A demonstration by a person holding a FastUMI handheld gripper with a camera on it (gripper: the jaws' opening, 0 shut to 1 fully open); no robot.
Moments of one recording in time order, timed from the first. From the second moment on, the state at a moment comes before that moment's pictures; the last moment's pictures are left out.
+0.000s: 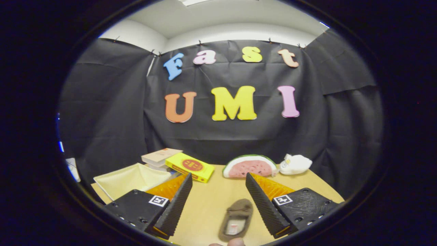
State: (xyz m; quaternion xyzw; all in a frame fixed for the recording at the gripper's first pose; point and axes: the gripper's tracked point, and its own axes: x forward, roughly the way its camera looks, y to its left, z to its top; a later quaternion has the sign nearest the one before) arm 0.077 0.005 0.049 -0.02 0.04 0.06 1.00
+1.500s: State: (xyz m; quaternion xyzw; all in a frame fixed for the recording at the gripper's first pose) arm 0.117 -0.036 -0.132 0.09 0.34 0.03 0.93
